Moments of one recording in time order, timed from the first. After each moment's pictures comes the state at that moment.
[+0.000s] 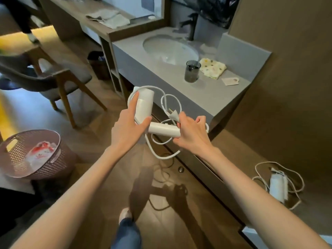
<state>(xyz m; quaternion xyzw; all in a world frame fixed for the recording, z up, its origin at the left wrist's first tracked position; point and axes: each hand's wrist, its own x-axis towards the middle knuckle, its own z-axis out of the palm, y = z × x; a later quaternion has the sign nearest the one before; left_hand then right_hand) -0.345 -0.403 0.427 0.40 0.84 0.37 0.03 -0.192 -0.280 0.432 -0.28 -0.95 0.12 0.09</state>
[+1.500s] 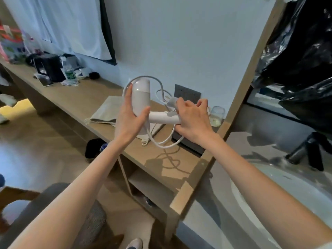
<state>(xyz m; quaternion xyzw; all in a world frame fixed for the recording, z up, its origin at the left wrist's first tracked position) -1.258 0.088 0.512 0.49 0.69 0.53 0.00 -1.086 0.179 0.540 -0.33 -0.92 -0.10 0.19</state>
